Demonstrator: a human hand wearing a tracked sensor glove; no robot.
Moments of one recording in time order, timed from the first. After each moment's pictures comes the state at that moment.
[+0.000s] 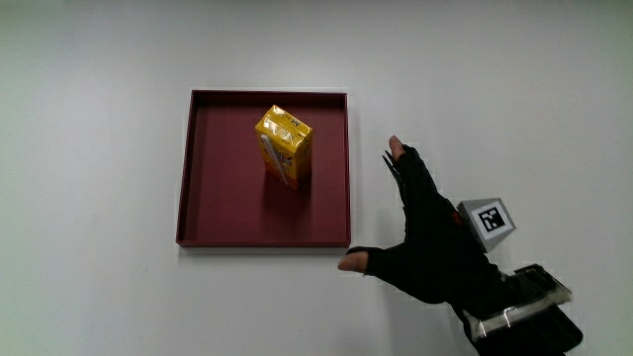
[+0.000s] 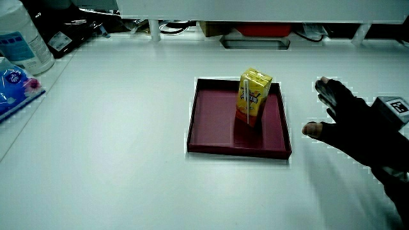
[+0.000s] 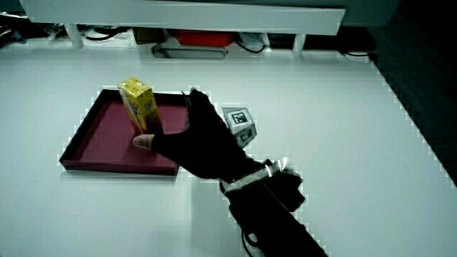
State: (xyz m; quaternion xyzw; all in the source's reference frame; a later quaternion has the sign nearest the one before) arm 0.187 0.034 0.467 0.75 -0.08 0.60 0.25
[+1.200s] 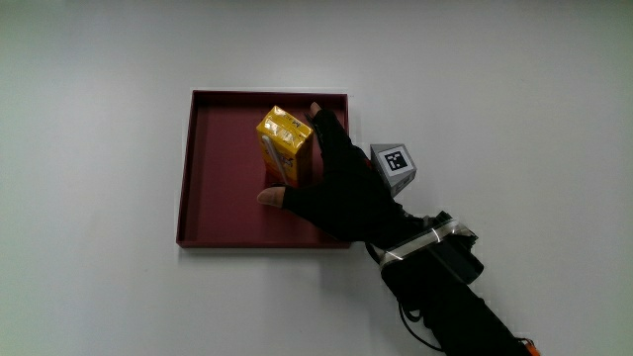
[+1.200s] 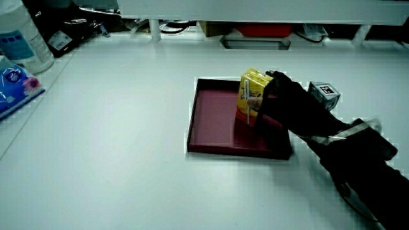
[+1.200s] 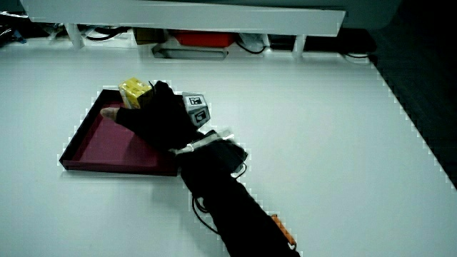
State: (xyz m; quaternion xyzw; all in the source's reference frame) arm 0.096 -0.024 0.517 0.68 -0.05 0.67 0.28
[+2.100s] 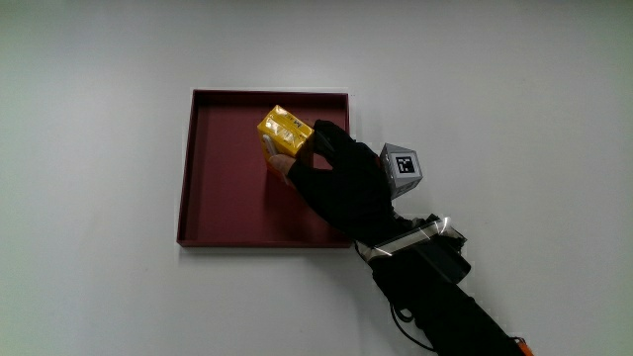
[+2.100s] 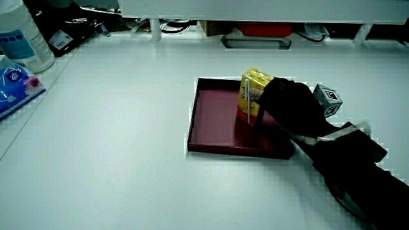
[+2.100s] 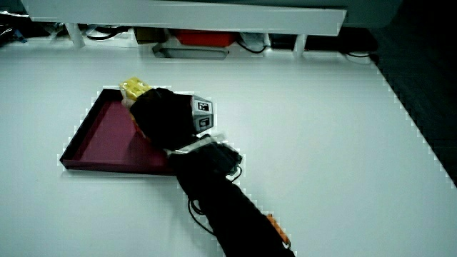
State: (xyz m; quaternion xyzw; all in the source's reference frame) arm 0.107 -0.016 0.532 0.65 0.04 0.73 0.20
